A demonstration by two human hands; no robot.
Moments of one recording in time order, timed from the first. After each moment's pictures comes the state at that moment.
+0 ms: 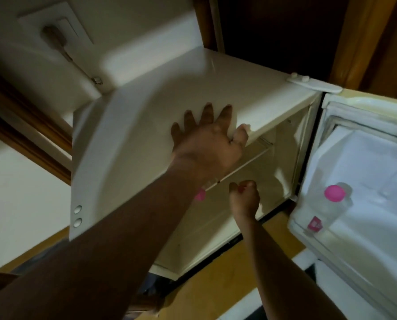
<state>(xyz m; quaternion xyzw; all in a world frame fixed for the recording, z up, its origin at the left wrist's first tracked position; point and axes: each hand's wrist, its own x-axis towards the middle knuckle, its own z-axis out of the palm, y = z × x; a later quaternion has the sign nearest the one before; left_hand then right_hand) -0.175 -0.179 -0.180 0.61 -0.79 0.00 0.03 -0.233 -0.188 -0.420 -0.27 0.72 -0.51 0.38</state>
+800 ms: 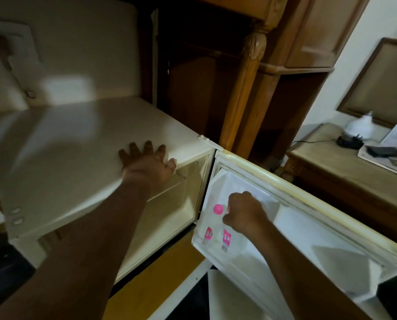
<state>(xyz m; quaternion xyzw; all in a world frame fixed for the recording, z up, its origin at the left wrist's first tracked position) -0.175 -0.164 -0.167 0.60 -0.80 0.01 0.03 -0.380 -0.024 -0.198 -0.55 0.83 -0.04 0.07</state>
